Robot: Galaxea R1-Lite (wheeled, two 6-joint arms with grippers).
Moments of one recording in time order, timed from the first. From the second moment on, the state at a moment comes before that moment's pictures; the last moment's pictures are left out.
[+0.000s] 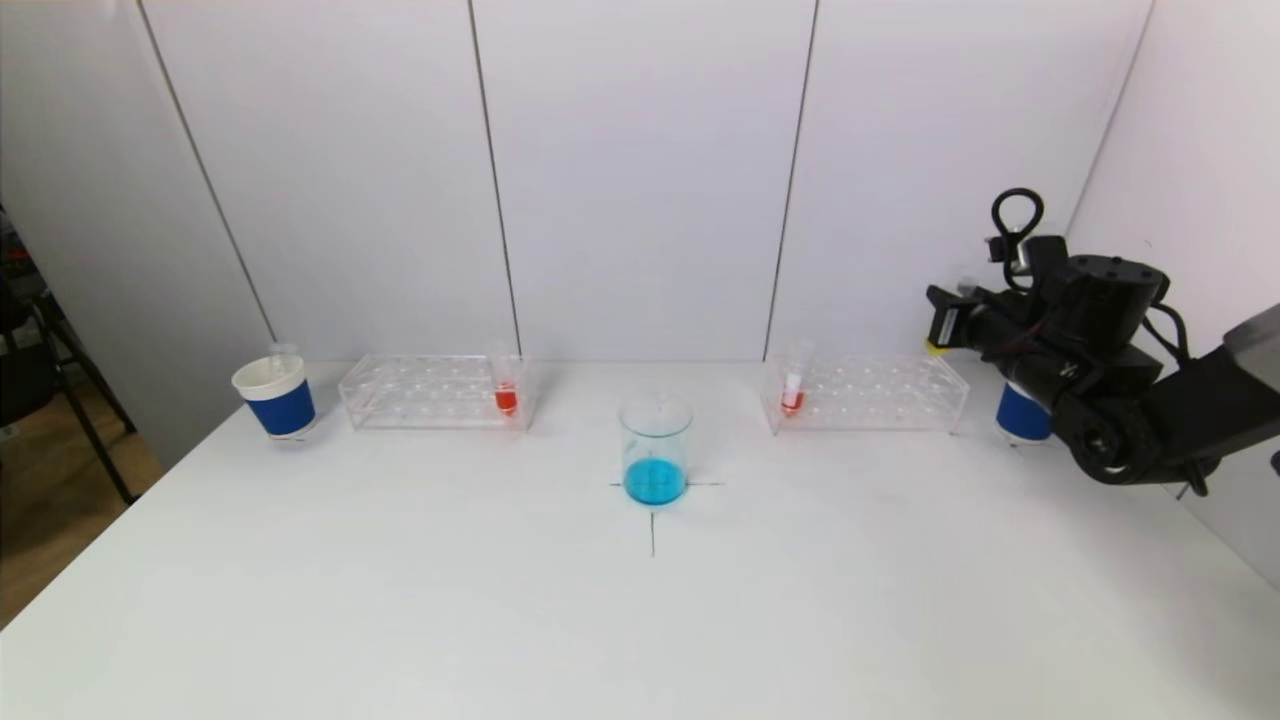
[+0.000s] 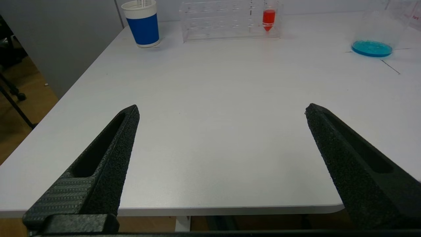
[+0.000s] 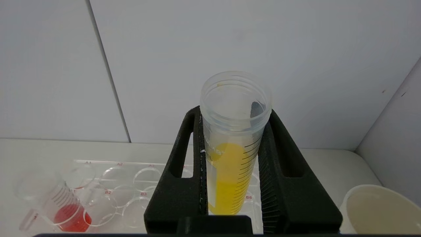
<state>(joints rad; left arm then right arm) 0.00 0.00 0.00 0.01 0.00 0.03 0.02 2.13 -1.06 -1.06 -0.02 -0.03</state>
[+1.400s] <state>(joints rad) 0.00 0.00 0.00 0.01 0.00 0.03 0.24 2.15 -1.84 -0.27 0.23 -0.31</state>
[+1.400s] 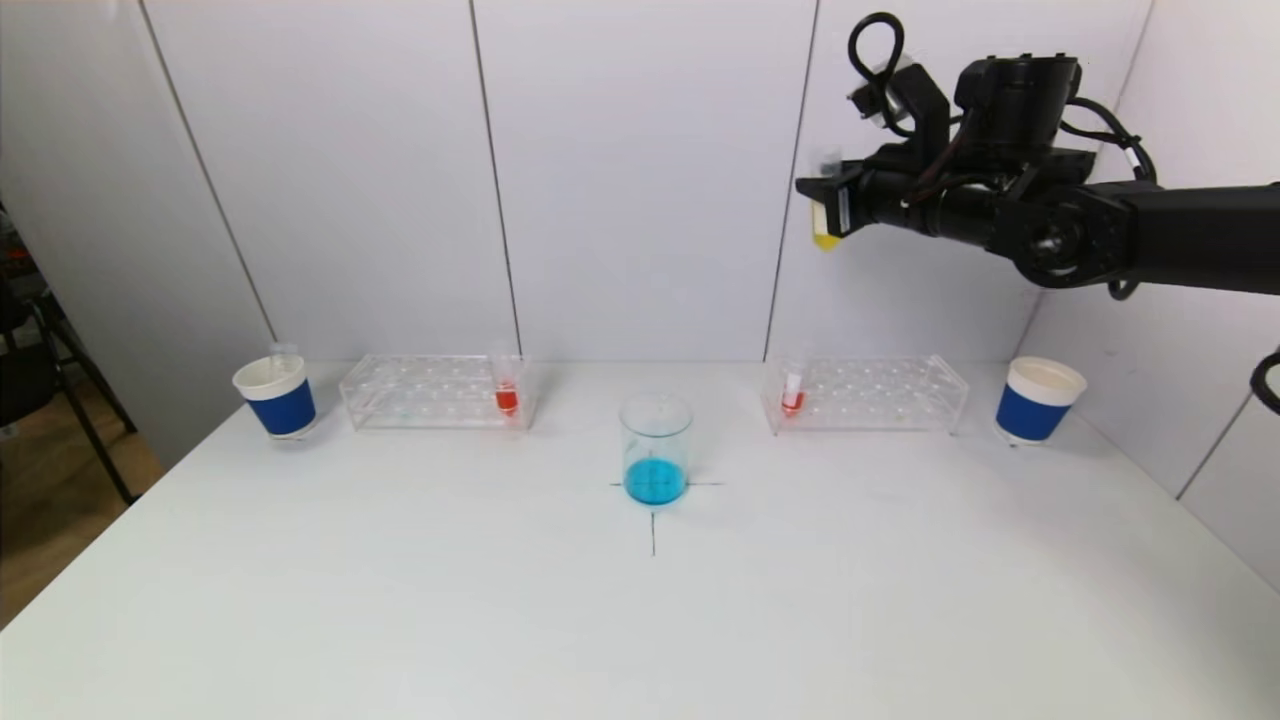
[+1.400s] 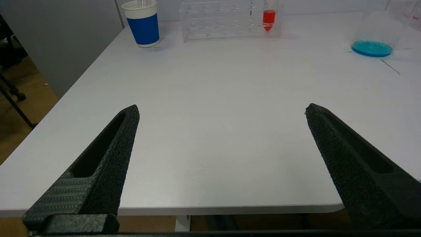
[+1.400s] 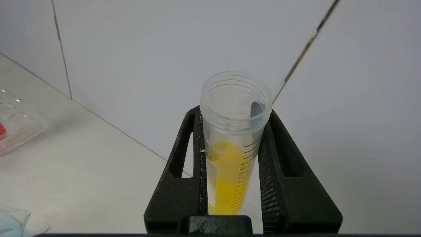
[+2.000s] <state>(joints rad) 0.00 0.00 0.00 0.01 0.00 0.03 0.34 2.32 -1.96 -0.26 0.53 -0.62</state>
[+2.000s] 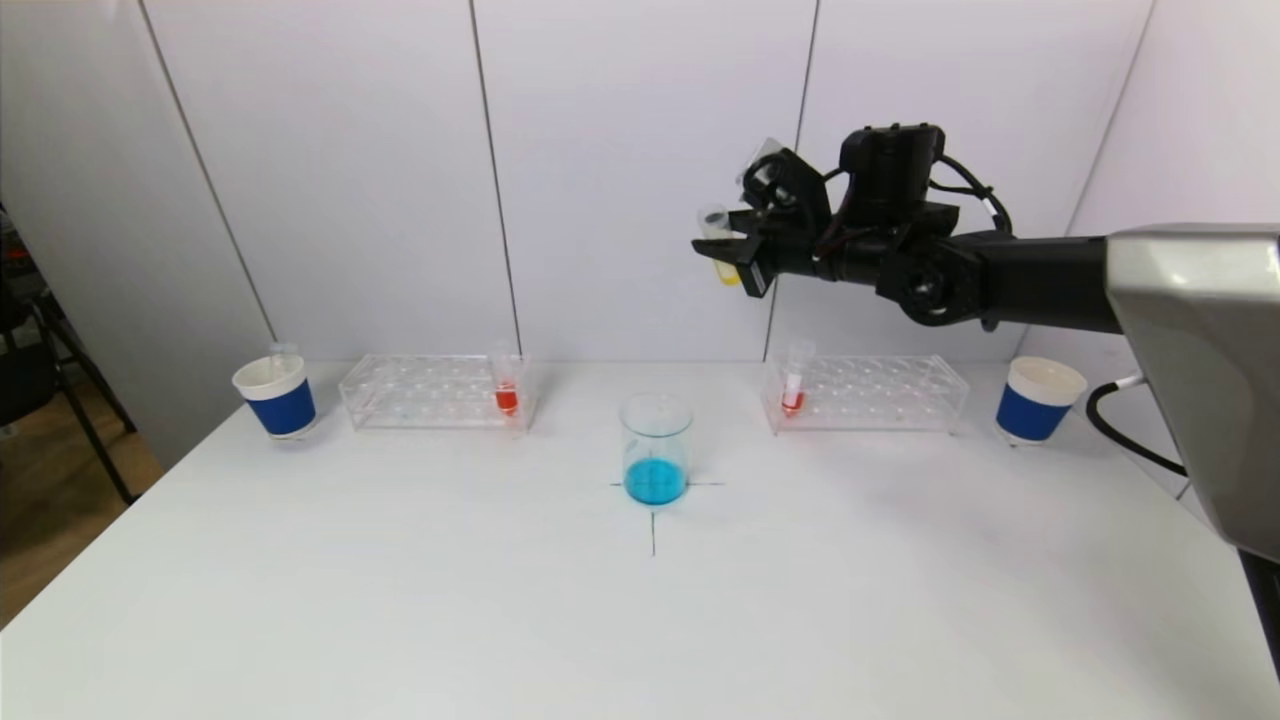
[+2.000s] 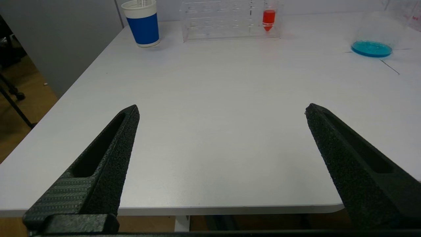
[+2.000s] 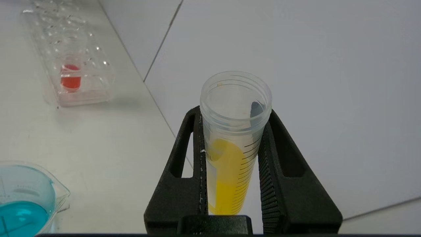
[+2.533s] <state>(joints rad) 0.00 0.00 0.00 0.01 0.00 0.02 0.37 2.35 -1.90 -0.27 0.59 -0.83</state>
